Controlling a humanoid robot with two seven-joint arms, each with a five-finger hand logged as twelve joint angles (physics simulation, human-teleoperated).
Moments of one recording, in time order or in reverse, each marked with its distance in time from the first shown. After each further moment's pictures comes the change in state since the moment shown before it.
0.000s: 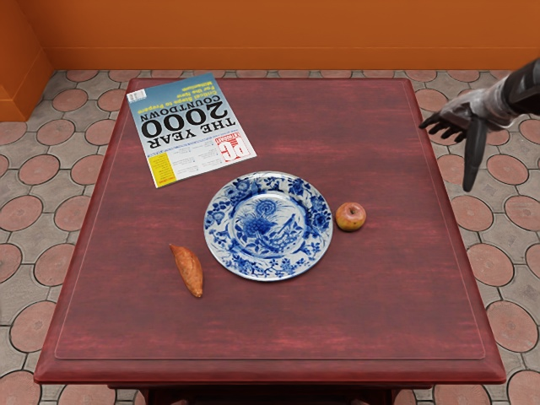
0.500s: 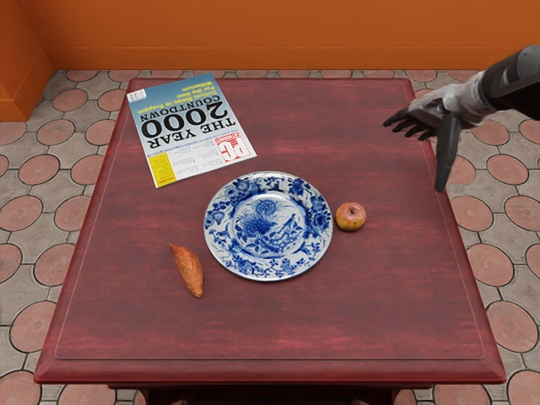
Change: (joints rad) left arm 0.000 0.000 0.000 0.000 0.000 0.000 0.000; right arm -0.007 -0.041 0.142 0.192 0.043 0.000 -0.069
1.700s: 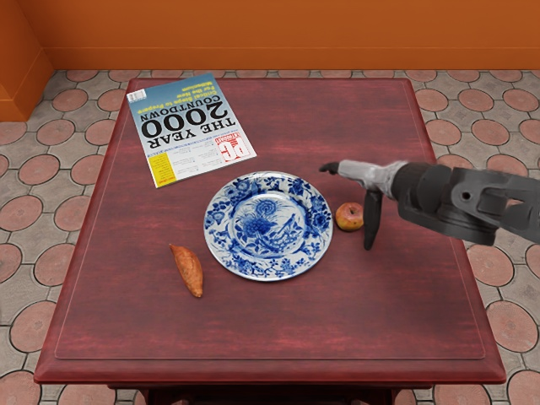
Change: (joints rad) left arm 0.000 0.000 0.000 0.000 0.000 0.000 0.000; right arm -0.325 0.076 0.059 0.477 -0.492 -0.579 -0.009
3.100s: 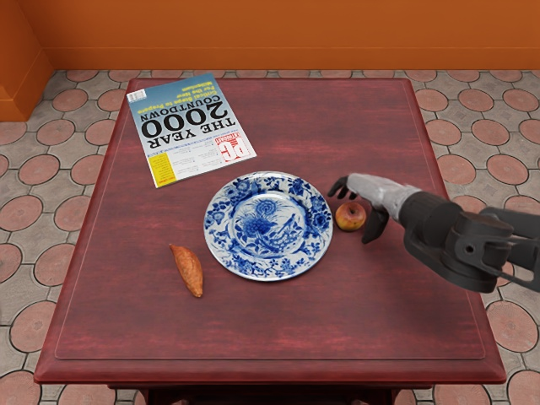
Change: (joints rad) left arm 0.000 0.000 0.000 0.000 0.000 0.000 0.000; right arm -0.140 -0.035 -0.007 0.090 -0.225 -0.167 0.000
